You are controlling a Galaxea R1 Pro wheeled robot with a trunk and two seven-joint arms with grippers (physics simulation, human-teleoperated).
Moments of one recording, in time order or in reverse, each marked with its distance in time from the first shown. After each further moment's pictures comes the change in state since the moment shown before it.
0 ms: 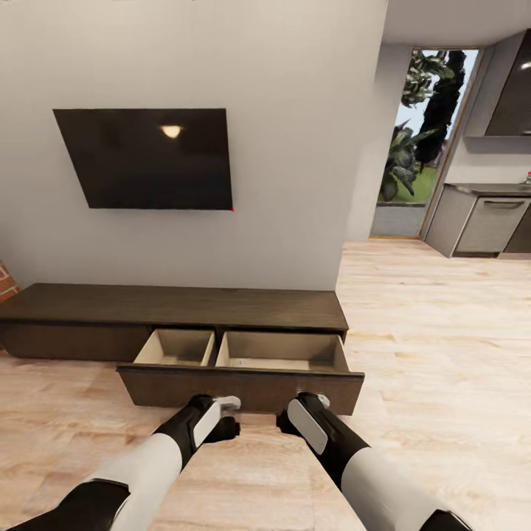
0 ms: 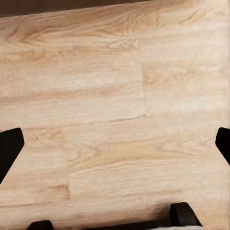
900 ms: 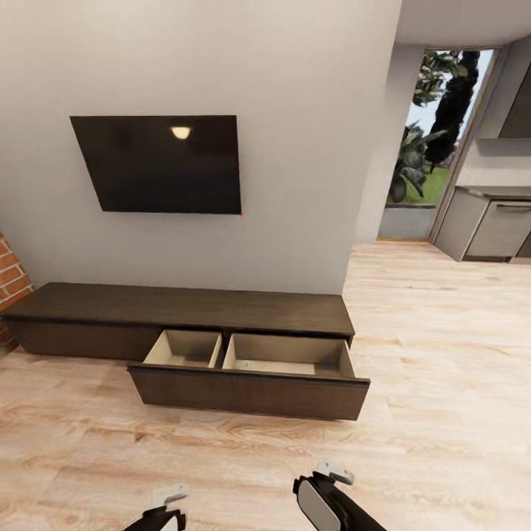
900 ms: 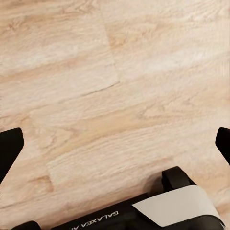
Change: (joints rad) left arm 0.291 0.122 -0.008 0.142 -0.002 -0.470 0.142; right arm 0.237 -0.020 0.008 0.093 0.015 -0.346 0.009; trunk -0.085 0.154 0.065
